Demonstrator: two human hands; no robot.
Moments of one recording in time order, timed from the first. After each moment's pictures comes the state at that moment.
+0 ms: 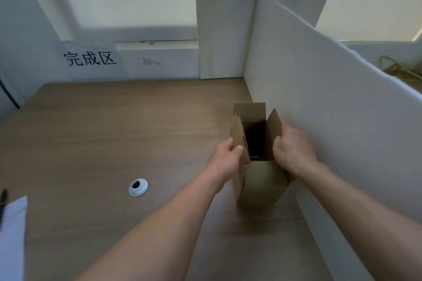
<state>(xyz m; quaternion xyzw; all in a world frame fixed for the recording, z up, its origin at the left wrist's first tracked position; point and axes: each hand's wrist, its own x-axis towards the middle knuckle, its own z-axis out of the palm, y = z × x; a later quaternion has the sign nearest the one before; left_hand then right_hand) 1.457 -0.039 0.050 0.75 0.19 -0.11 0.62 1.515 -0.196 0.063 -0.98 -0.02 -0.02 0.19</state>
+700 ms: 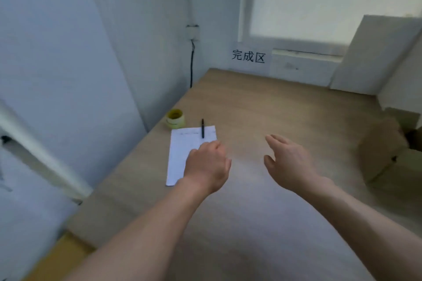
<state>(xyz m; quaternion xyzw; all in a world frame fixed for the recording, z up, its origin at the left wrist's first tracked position) 1.009 0.234 0.108 0.97 0.22 0.07 0.07 1.145 0.073 0.118 -0.90 -0.41 -0.04 0.13</state>
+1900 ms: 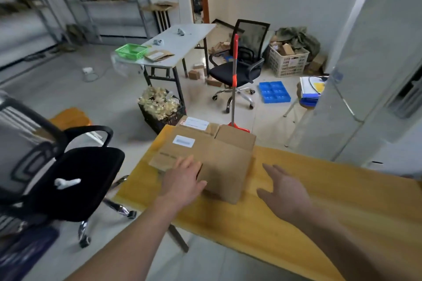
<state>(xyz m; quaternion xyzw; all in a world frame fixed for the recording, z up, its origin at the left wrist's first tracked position) 0.161 -0.031 0.043 0.51 0.86 0.01 0.08 0.395 0.092 0.064 -0.44 -0.87 0.23 0.00</state>
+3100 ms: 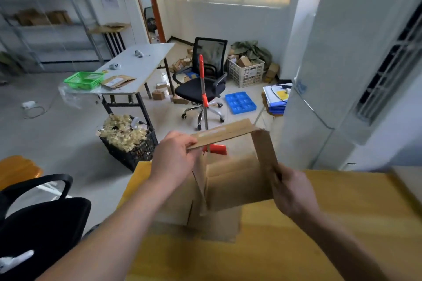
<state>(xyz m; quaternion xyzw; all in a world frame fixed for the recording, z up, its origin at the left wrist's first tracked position) 0.104 0.069 0.152 0.54 0.78 0.32 0.03 0.359 0.127 0.103 -0.54 -0.78 0.25 0.22</state>
